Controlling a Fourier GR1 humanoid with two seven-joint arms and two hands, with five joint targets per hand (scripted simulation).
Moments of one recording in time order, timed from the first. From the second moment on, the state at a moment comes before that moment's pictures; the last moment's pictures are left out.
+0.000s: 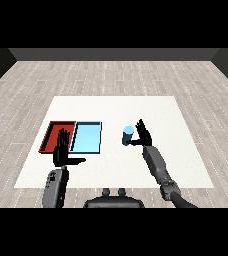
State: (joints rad) left arm -0.01 0.04 0.08 -1.54 0.16 -0.10 -0.47; right arm -0.61 -0.03 -0.16 -0.60 -0.21 0.14 -0.48
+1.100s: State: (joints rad) left arm 0.00 0.05 0.08 -1.60 0.16 -0.09 -0.43; right arm -0.73 -0.01 -0.14 -0.40 -0.24 0.13 -0.56
